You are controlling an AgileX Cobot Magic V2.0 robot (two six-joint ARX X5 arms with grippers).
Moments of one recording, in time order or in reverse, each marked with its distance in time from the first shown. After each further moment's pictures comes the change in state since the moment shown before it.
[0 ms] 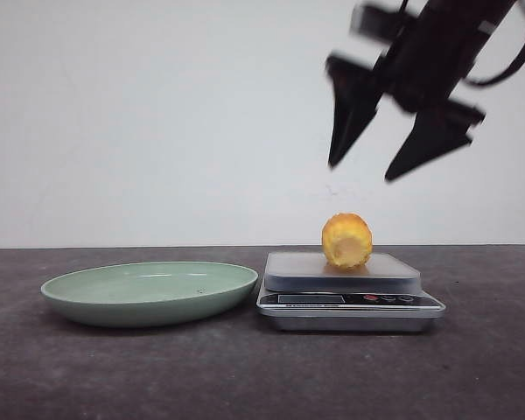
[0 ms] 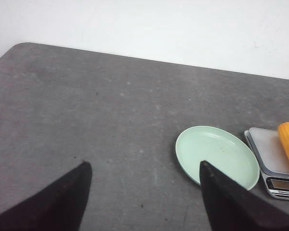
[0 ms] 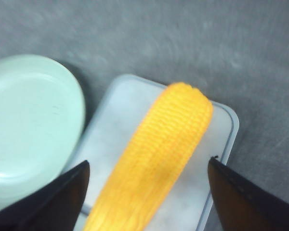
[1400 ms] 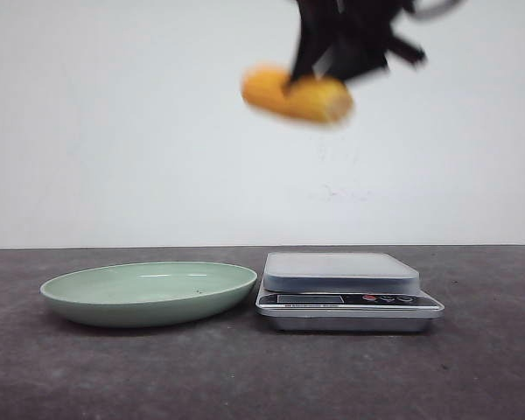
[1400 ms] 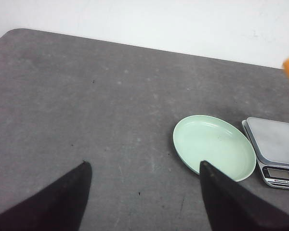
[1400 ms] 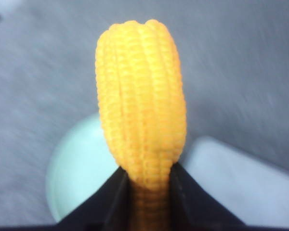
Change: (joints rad) left arm 0.000 0.000 0.000 -0.043 0.004 -0.015; right arm 0.178 -0.099 0.159 0.022 -0.014 0.070
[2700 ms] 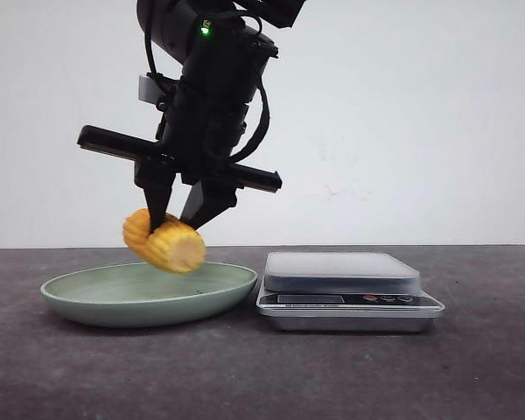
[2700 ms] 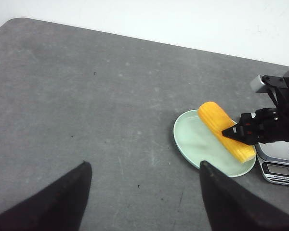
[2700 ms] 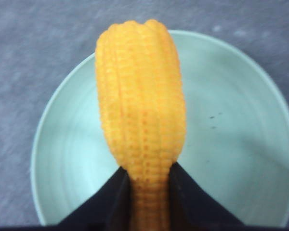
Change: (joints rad) left arm 0.000 0.000 0.000 -0.027 0.000 -0.026; right arm 0.240 0.548 0.216 -0.011 0.216 0.242
